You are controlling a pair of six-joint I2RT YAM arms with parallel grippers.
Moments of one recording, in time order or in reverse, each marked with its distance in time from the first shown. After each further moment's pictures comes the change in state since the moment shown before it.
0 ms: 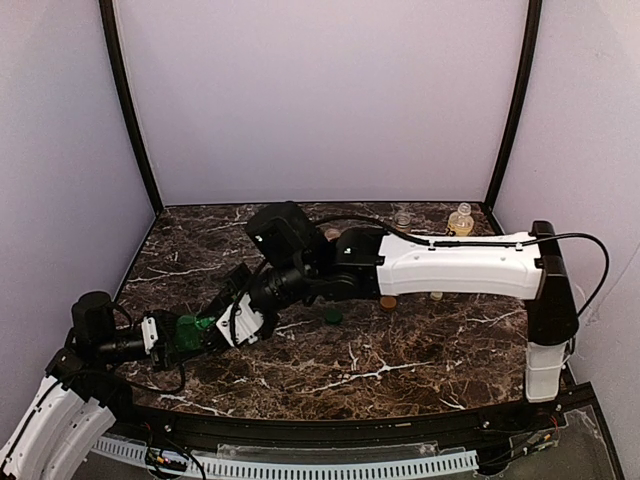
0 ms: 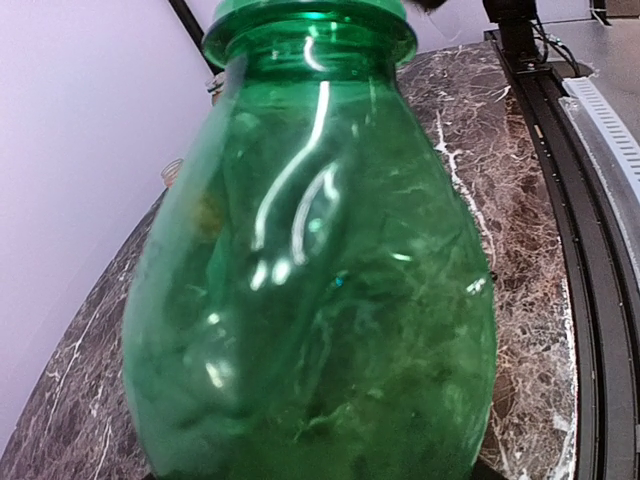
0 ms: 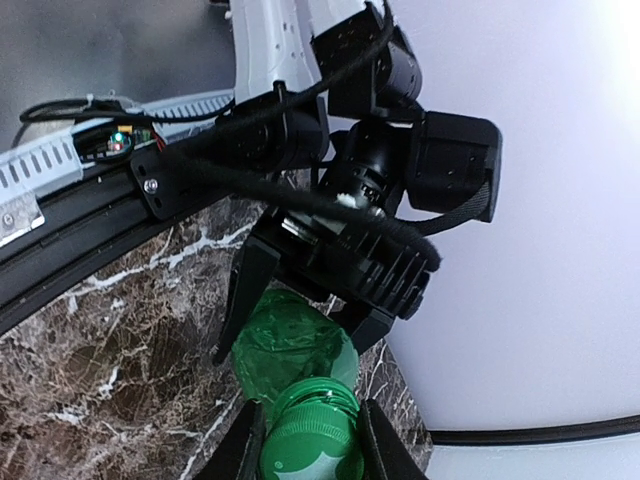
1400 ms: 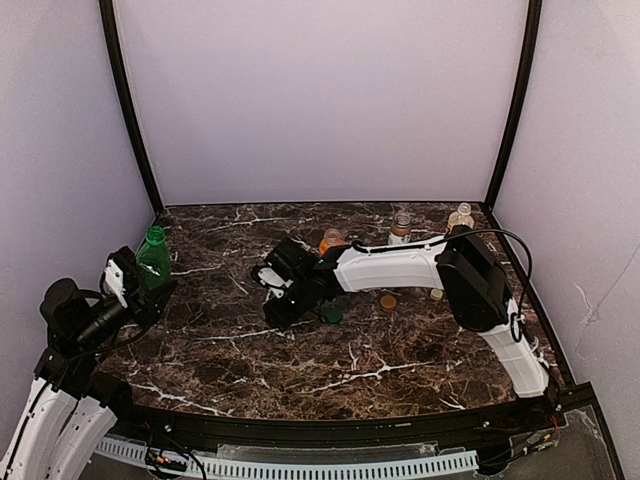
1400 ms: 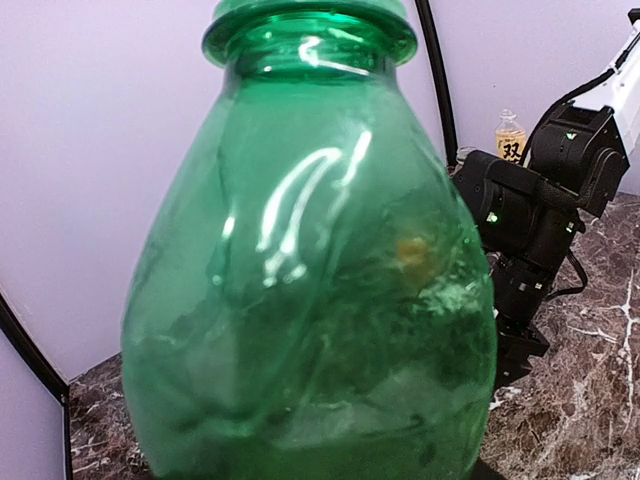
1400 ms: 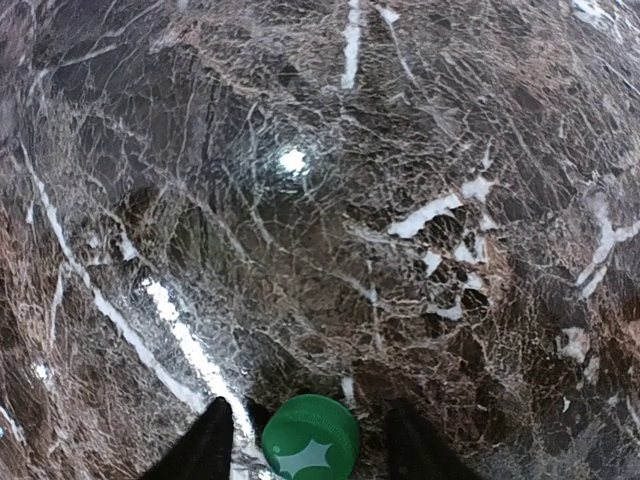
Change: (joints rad) left arm 0.055 -0.031 0.103 0.259 -0.382 -0.489; right arm -0.220 0.352 0.047 -0.137 0.365 1.436
